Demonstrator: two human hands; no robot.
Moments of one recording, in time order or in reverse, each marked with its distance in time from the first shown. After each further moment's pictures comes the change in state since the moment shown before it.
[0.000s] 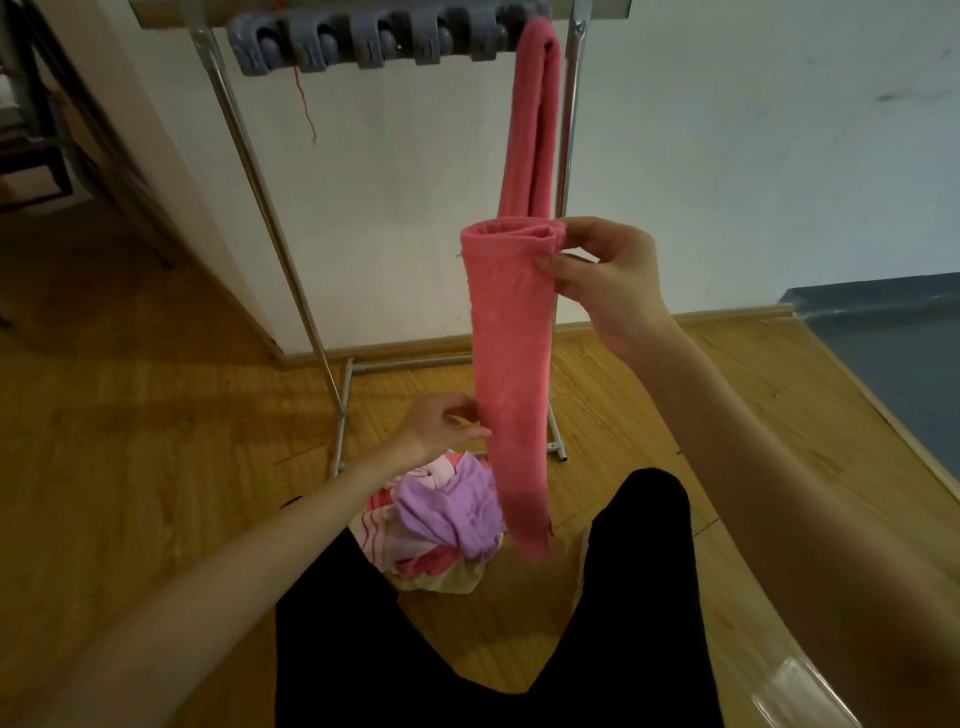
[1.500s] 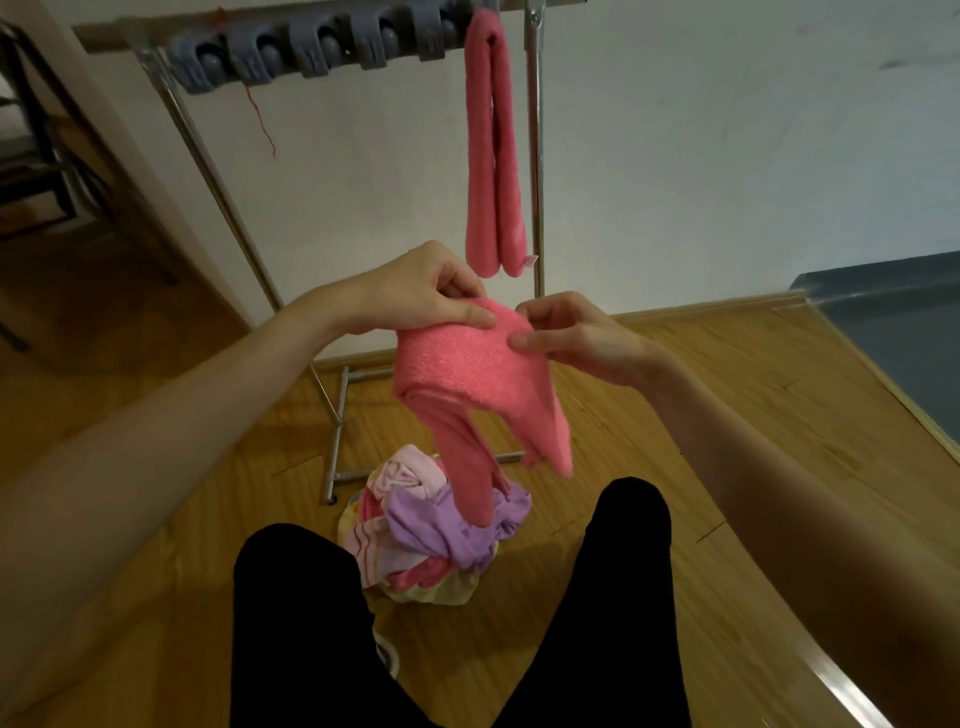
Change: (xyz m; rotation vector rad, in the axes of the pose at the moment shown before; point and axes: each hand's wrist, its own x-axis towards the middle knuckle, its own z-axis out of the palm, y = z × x) left_hand 0.047 0.178 -0.067 0.259 -0.250 0.283; right_hand 0.021 0.048 -0.079 -0.091 -0.715 0.277
